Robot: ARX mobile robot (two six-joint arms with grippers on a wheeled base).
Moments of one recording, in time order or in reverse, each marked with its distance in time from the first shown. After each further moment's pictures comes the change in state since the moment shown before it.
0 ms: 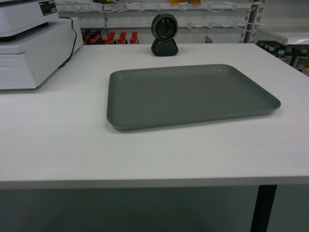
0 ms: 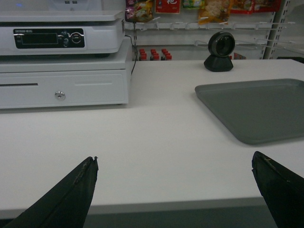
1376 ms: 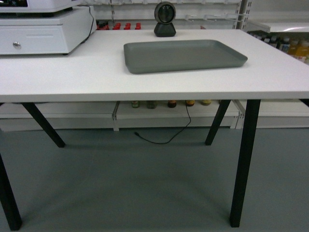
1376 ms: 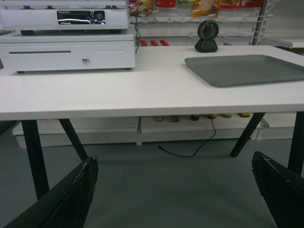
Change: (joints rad) left arm 0.000 0.000 0.000 0.001 0.000 0.000; right arm 0.000 0.000 0.000 0.000 -0.001 0.000
